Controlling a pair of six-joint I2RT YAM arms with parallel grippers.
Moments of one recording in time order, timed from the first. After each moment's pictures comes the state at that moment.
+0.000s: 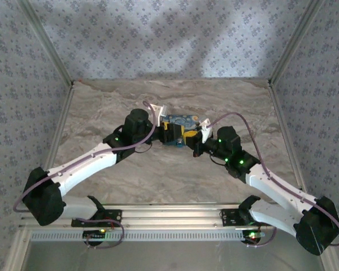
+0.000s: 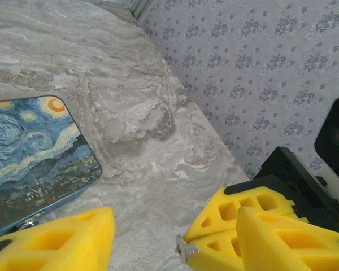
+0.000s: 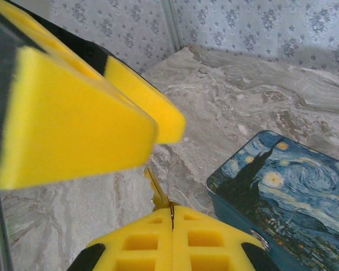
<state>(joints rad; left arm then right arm) -0.78 1.32 0.97 0.02 0.32 -0.62 0.65 0.99 0.63 0.11 -0.29 0.17</state>
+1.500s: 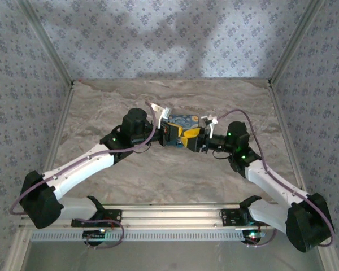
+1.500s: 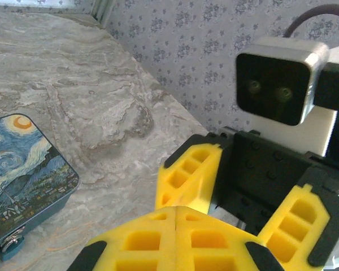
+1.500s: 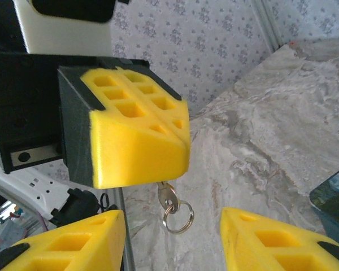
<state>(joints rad) -0.79 1.28 0.99 -0.01 0.41 -0.49 0.46 1.06 0.58 0.39 -0.83 0.47</state>
